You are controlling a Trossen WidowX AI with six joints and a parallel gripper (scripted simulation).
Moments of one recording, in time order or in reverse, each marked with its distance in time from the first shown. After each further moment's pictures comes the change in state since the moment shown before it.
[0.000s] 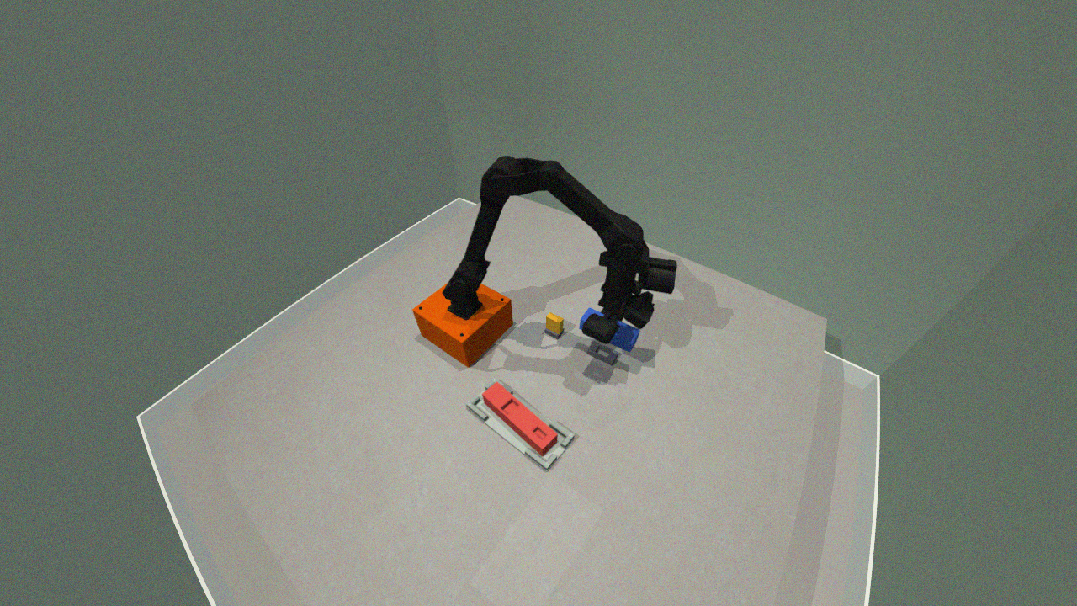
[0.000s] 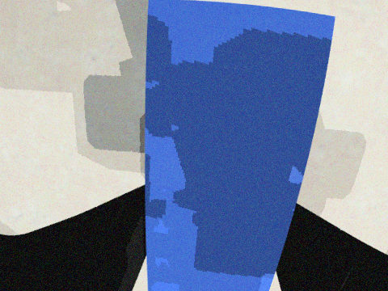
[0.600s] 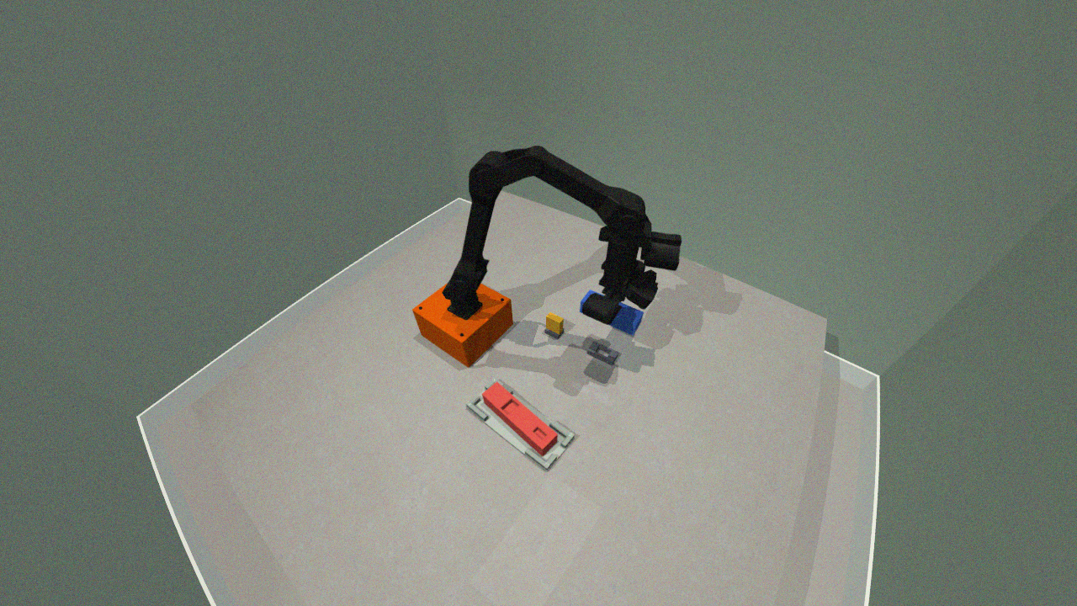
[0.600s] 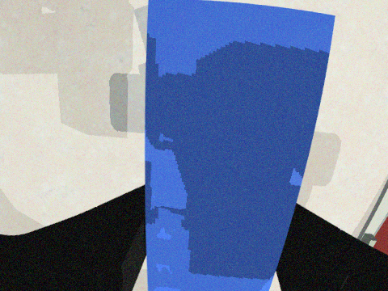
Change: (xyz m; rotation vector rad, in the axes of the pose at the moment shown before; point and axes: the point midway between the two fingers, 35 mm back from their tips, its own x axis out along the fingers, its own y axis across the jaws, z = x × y) arm -0.056 -0.001 -0.005 0.001 -0.009 0.003
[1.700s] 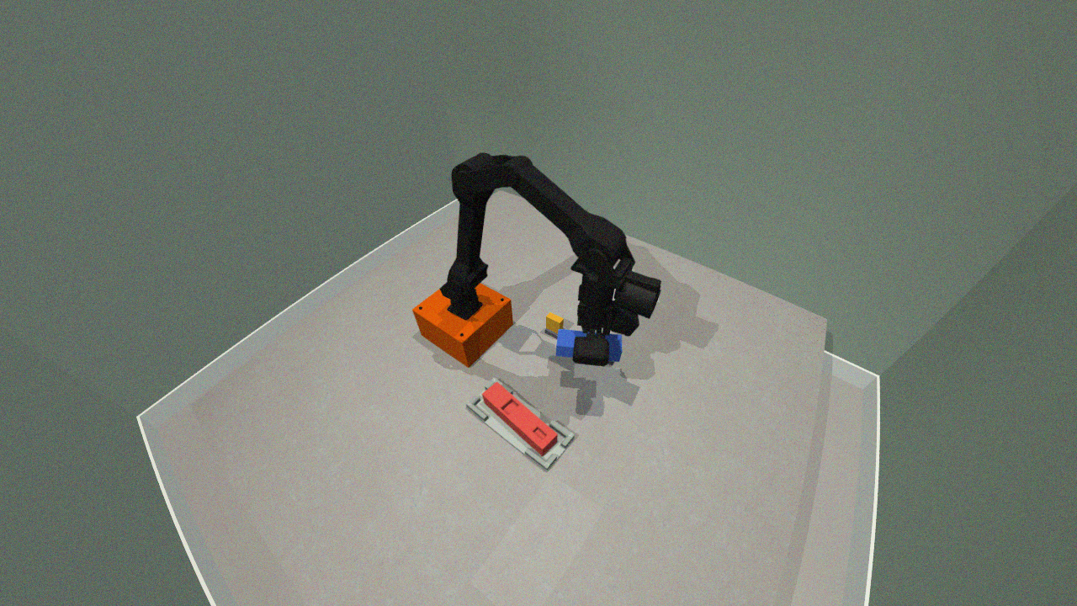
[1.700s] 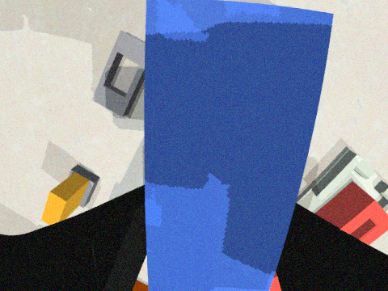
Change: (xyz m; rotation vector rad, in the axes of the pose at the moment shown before) arm 0.012 -0.099 -0.002 -0.437 0.006 -0.012
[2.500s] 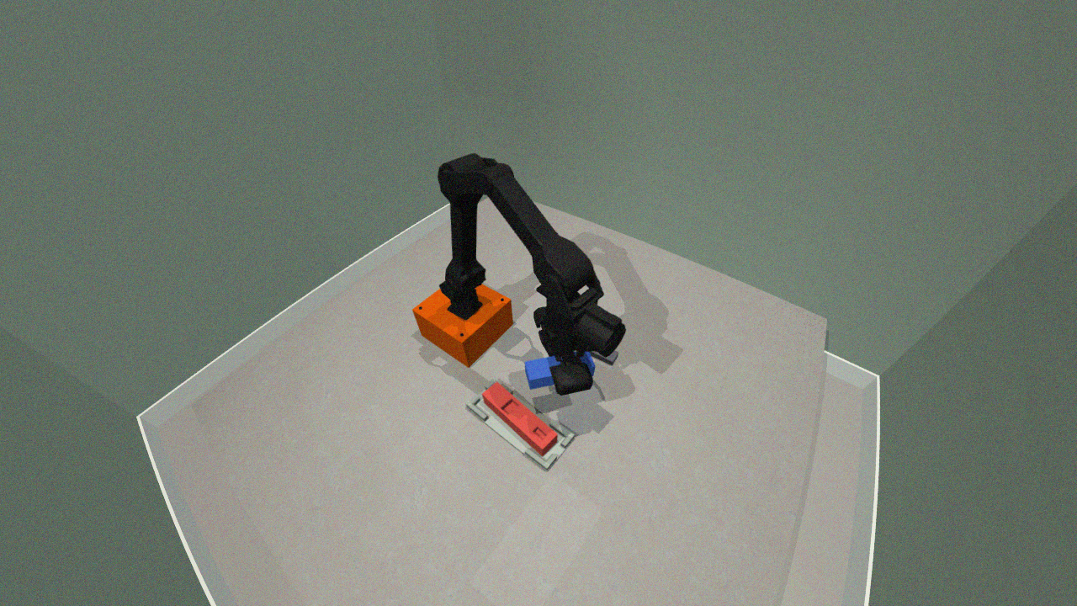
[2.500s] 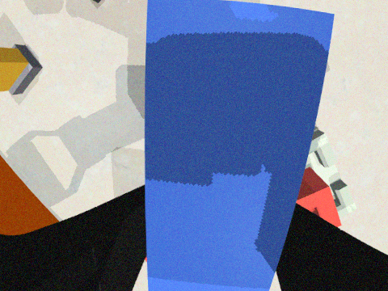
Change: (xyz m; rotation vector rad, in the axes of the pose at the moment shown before) arm 0.013 -0.058 -0.054 -0.372 0.007 -0.004
